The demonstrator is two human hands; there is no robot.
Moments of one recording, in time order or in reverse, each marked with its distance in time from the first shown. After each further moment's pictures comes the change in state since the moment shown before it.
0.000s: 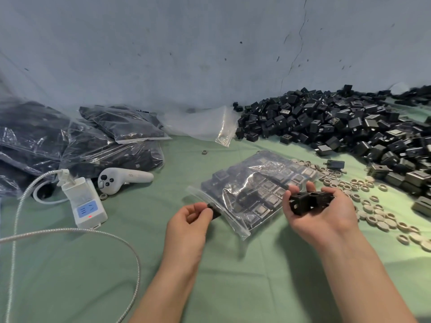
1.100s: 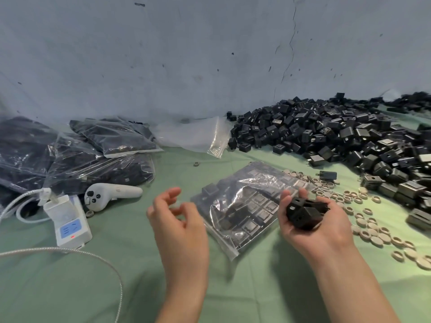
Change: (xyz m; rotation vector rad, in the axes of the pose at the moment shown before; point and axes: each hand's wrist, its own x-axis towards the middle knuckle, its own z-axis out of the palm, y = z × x) left_hand -0.010 0.031 0.040 0.190 0.314 0.463; right_hand 0.001 -0.012 0.006 0.170 -0.057 0.095
